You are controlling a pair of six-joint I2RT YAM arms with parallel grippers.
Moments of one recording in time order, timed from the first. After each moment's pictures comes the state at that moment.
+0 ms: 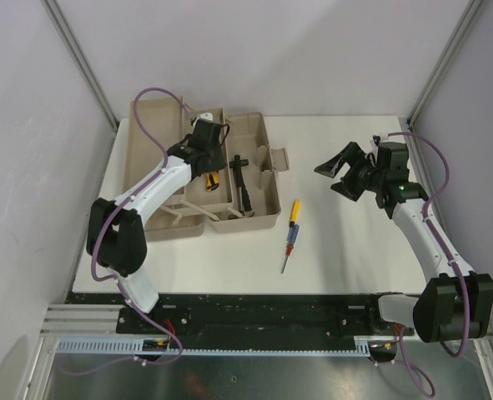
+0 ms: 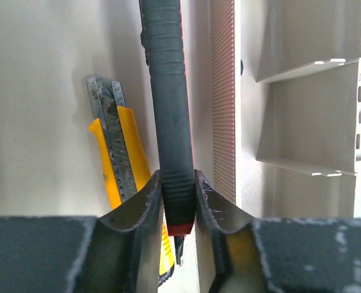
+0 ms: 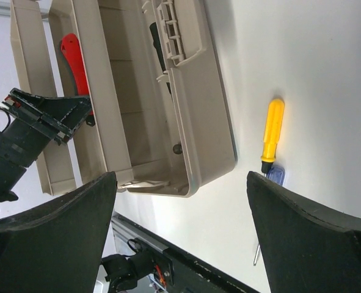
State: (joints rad) left arm -0.44 1.73 1.45 -0.49 -0.25 -0.51; right arm 0.09 1.23 1.00 -0.33 -0.48 0.83
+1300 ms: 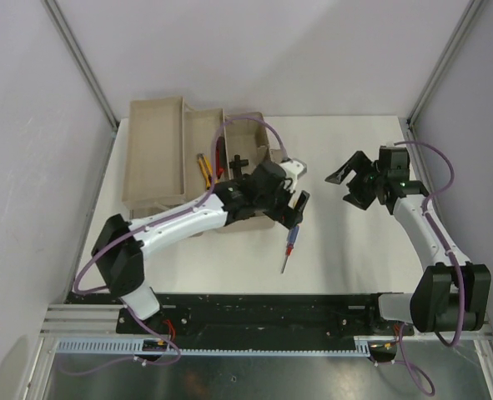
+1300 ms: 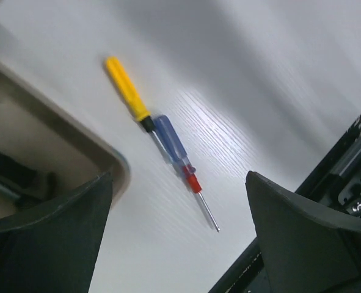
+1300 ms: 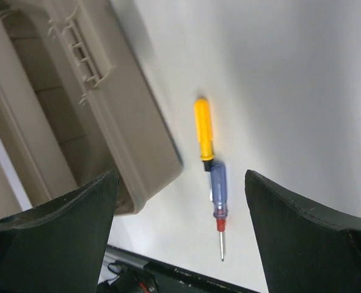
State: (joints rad) left arm -0.93 1.63 1.38 -0.42 0.02 -0.24; right arm 0.04 1.29 1.00 -0.46 -0.35 0.79
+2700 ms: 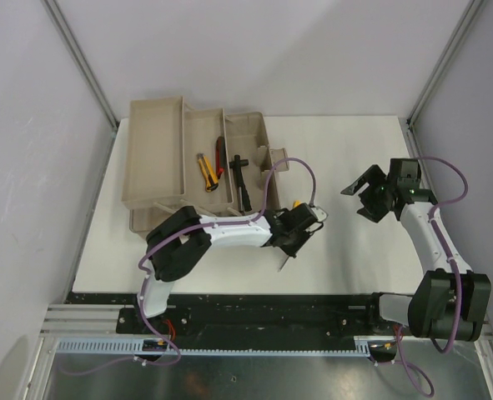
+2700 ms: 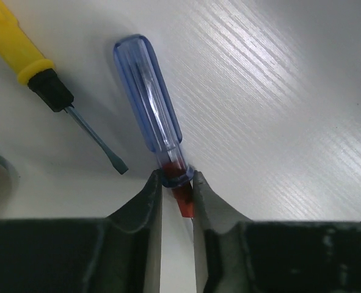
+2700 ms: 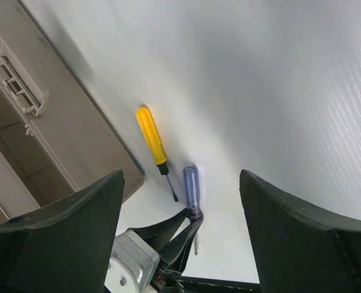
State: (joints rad) left arm -1.10 2.01 1.37 -0.38 -0.05 -0.23; right arm -0.07 1.24 0.93 -0.58 -0.25 0.79
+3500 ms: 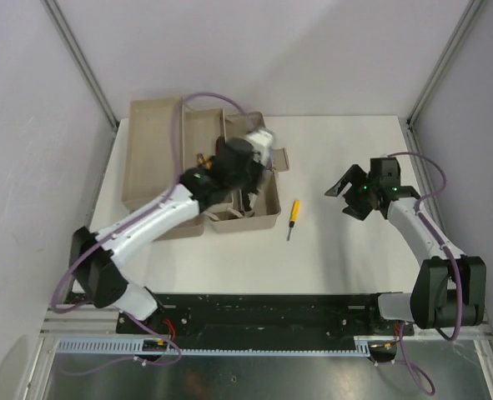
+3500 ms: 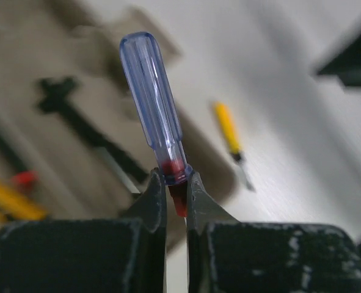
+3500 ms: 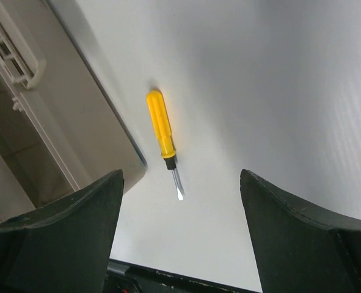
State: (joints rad) left arm -0.86 1.54 1.39 -0.44 -0.10 -0.13; right arm 0.04 1.29 0.92 -0.49 -0.24 0.79
